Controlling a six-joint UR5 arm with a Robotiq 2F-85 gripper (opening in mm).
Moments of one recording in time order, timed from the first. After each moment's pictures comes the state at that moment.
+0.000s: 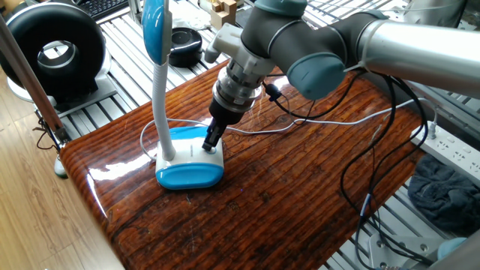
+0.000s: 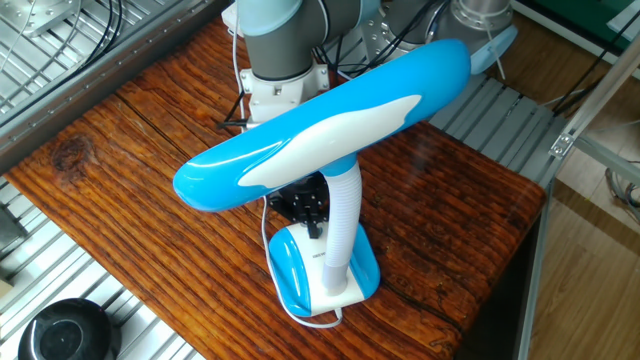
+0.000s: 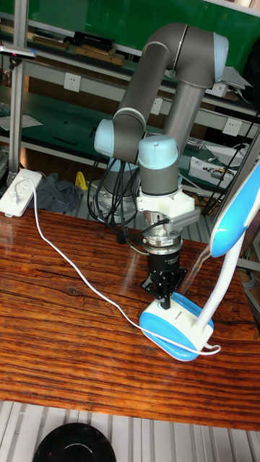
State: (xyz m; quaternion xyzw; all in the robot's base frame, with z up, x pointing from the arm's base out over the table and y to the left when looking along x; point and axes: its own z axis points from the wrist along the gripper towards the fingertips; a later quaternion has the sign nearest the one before) arm 0.530 0.141 0.036 -0.28 0.94 0.14 0.13
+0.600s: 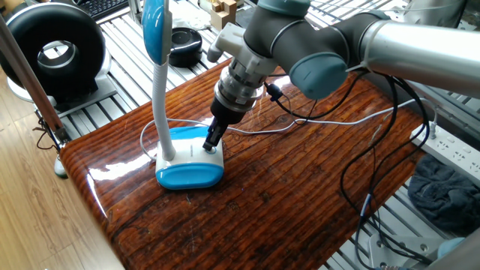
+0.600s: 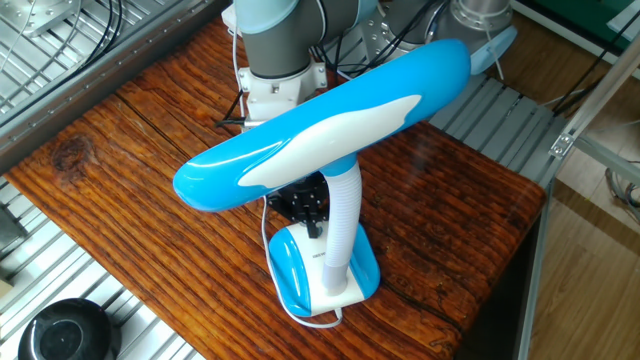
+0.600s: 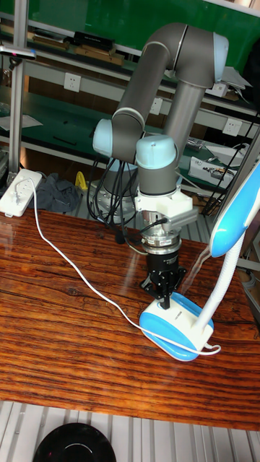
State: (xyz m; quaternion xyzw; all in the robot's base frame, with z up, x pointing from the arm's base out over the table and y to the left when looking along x) arm 0.530 0.140 0.035 -0.28 0.94 0.14 0.14
